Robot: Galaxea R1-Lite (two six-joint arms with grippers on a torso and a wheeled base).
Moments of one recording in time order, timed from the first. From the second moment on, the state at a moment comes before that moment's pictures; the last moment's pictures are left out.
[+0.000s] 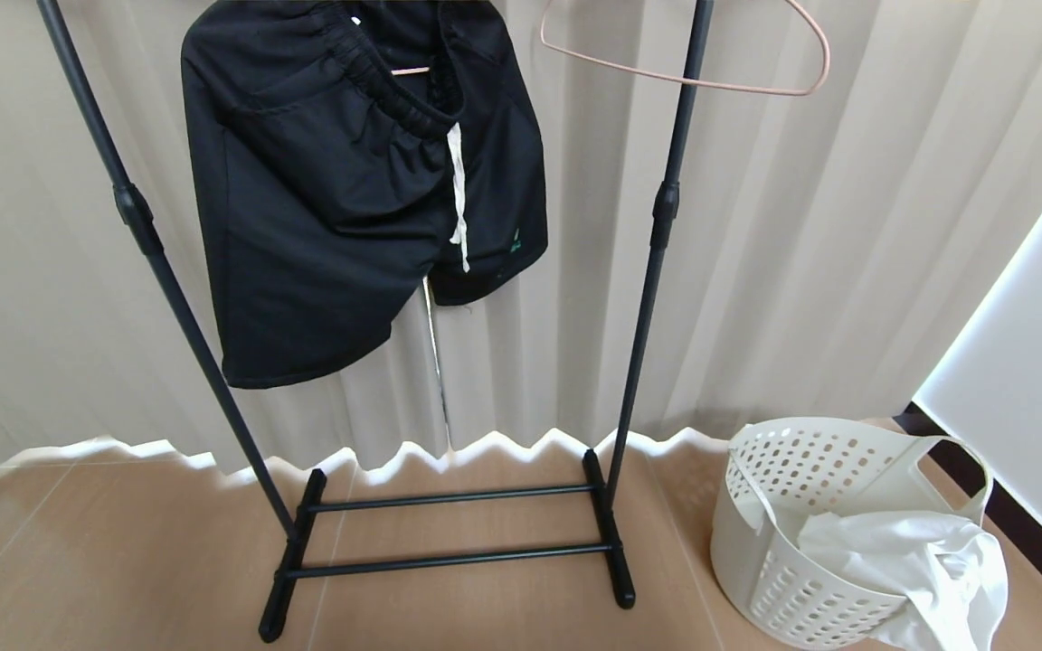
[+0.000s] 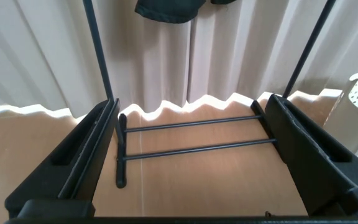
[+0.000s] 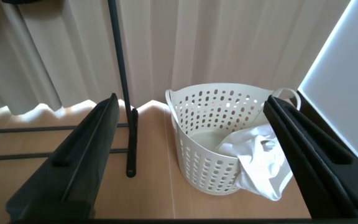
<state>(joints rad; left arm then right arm) -0.01 0.00 0.00 0.00 -0.05 0.02 0.00 0.00 0.00 -0.01 -0.05 0.01</state>
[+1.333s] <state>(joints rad) -0.01 0.00 0.00 0.00 -0.06 0.02 0.00 0.00 0.00 -0.01 -0.05 0.01</state>
